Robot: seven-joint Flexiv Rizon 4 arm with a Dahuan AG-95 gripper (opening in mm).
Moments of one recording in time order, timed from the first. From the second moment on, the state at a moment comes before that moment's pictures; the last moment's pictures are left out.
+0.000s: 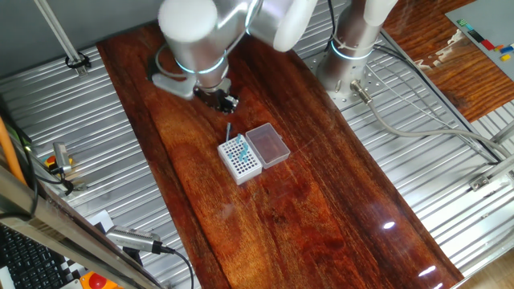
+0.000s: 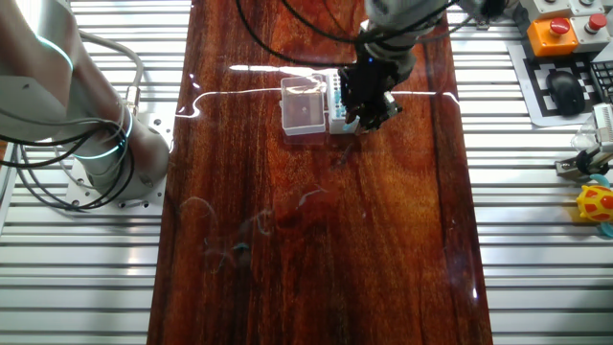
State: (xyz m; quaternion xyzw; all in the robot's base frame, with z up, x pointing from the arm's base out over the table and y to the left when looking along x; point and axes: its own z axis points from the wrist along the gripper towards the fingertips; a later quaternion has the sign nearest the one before) arm 0.449 0.019 0.134 0.29 -0.95 0.04 0.07
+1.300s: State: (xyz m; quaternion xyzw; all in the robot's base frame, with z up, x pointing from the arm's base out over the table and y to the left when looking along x) arm 0.408 -0.001 0.145 0.25 -0.97 0.00 0.00
